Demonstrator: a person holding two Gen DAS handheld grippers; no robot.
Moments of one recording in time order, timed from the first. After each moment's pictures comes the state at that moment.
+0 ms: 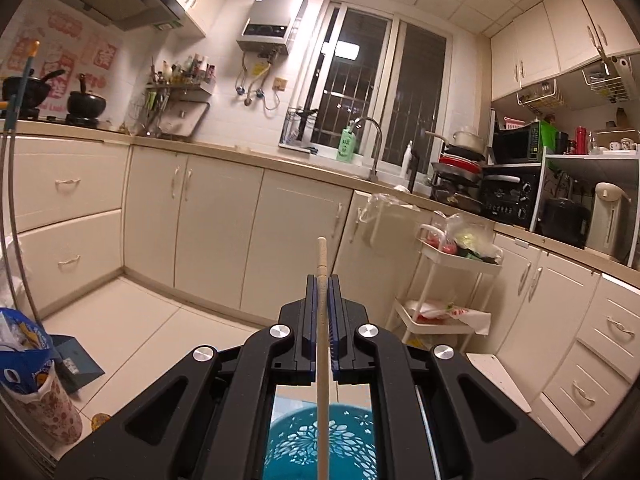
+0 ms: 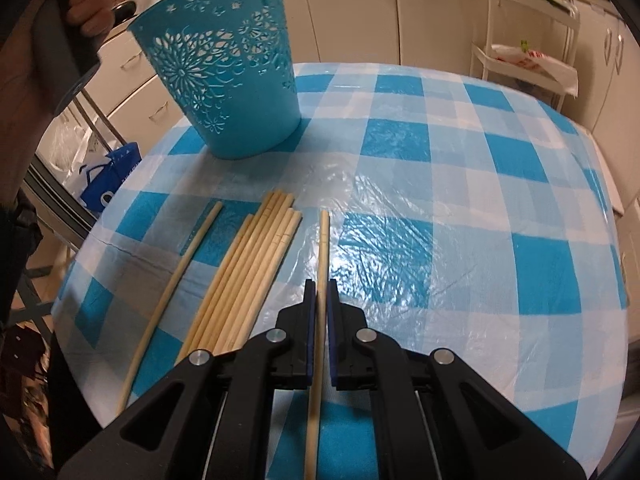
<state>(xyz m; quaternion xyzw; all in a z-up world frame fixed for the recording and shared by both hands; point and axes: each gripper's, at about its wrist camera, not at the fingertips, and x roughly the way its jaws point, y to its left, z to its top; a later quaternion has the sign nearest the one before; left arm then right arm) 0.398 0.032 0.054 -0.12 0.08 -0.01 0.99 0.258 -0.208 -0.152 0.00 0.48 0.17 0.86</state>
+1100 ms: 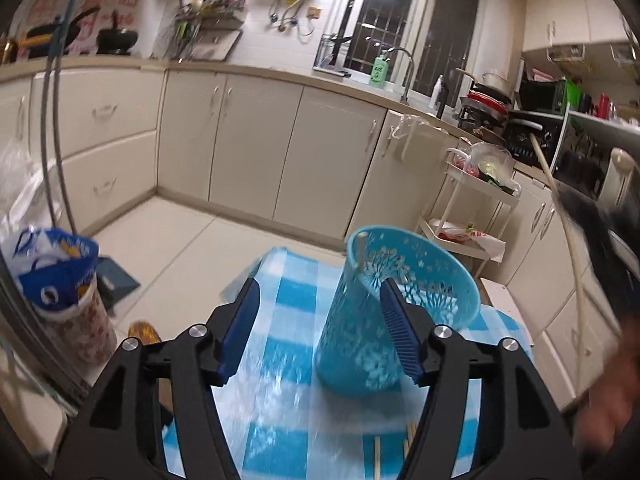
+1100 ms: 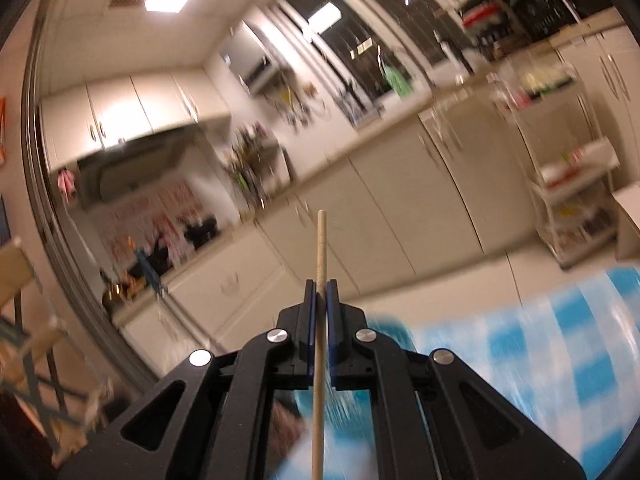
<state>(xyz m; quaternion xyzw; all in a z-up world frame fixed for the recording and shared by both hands) 0.288 0.076 -0.024 -0.15 0.23 0.02 0.96 0.334 -0.201 0.040 0.27 0.16 0.26 0.91</state>
